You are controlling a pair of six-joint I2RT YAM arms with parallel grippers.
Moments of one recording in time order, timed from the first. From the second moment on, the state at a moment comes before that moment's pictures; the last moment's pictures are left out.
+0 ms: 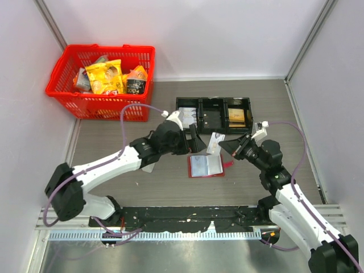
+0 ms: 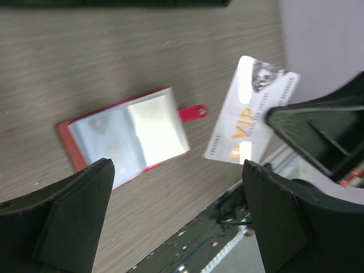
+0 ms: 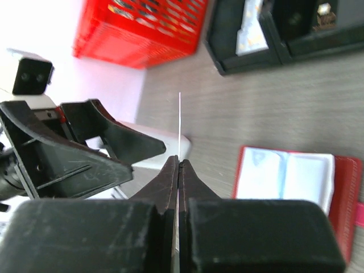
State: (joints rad) left arm -0.88 1.40 0.98 -0.21 -0.01 -0.86; right arm 0.31 0.69 0.37 0.10 -0.36 0.90
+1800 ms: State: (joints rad) left arm -0.75 1.36 0.96 0.25 0.31 -0.75; right arm 0.32 0.53 0.26 0.44 -0.30 1.13
